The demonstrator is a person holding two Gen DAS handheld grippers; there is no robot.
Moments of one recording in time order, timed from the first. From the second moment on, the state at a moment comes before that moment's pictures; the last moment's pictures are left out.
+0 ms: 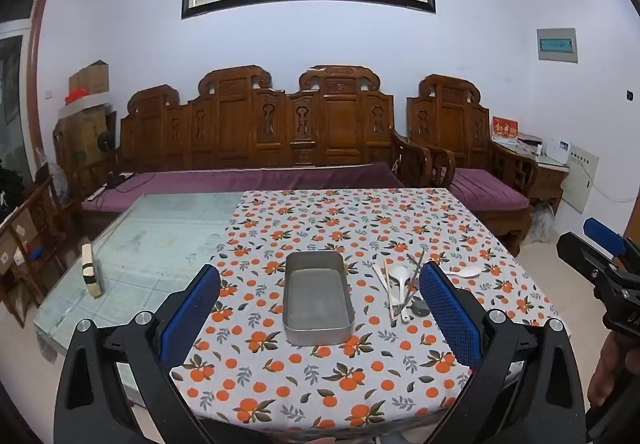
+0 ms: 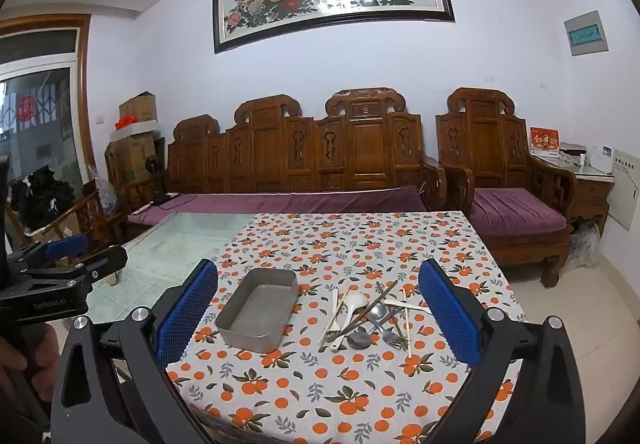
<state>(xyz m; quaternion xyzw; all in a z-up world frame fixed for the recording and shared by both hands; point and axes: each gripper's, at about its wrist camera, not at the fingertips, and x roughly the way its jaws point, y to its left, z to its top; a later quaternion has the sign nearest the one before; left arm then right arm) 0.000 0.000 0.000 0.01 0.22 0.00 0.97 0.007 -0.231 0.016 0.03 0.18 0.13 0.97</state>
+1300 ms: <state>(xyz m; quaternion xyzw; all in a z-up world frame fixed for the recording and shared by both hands) -0.004 -0.003 0.017 0.01 0.21 -0.01 0.98 0.004 -0.229 0.020 0.03 0.18 0.13 0.98</state>
